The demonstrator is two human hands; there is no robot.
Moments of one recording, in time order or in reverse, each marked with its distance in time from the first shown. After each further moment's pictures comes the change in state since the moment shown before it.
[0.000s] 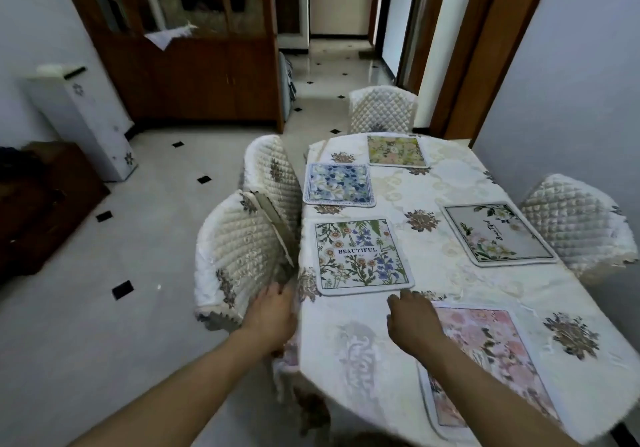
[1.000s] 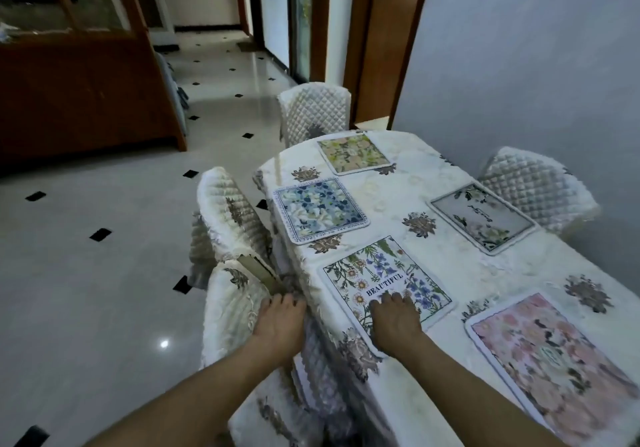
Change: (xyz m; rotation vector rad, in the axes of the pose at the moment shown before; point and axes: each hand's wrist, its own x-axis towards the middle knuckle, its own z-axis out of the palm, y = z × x) left_hand 0.256 -0.155 -0.042 0.291 -0.102 0.518; right_hand 0.214 -0.166 0.002 -0.066 -0.164 0.383
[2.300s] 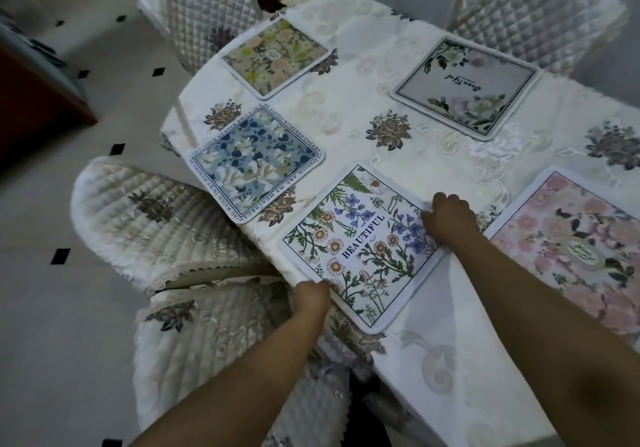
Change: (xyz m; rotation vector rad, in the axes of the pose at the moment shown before) left_hand 0.167 0.098 0.090 -1.069 -0.367 -0.742; right_hand 0.129 0.186 0.137 0.615 -0.028 0.617
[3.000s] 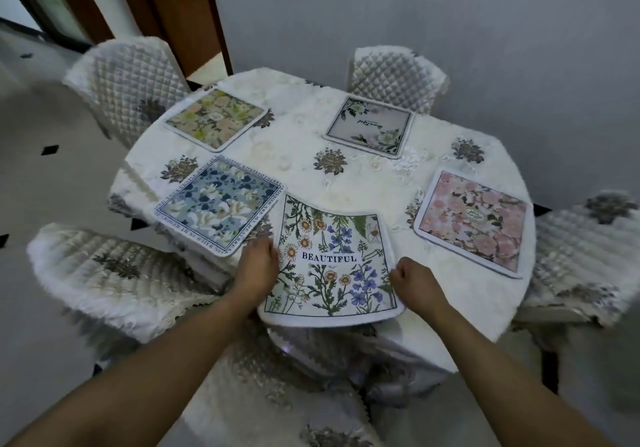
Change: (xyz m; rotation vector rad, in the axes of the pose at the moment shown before) left_hand 0.007 0.046 -0.153 0.467 -0.032 1.147; right_hand -0.249 -0.083 -0.005 0.368 0.124 0.223
